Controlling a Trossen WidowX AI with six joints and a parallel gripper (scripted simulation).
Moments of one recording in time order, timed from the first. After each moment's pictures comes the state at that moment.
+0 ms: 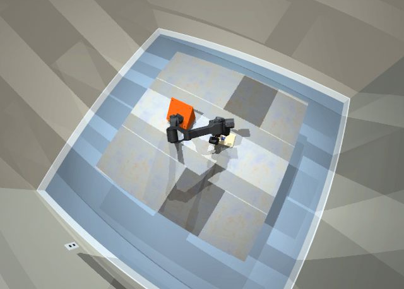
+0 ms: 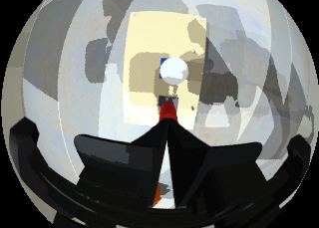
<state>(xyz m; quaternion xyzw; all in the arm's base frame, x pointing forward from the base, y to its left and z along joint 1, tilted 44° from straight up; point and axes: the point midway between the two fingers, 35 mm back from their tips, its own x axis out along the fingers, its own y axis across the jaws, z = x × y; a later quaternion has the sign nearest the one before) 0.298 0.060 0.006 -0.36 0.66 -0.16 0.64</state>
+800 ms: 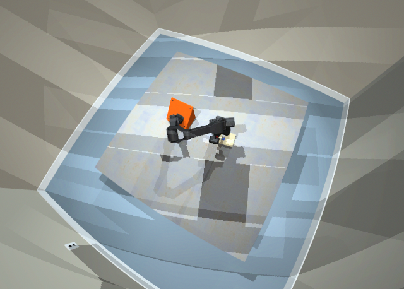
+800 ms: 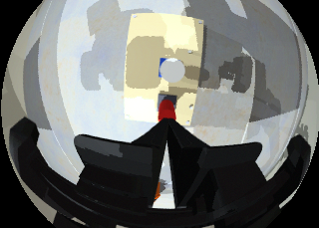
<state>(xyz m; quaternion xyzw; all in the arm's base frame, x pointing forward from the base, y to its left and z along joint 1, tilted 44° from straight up) 0.298 0.066 0.013 -0.37 0.66 -0.16 0.64</state>
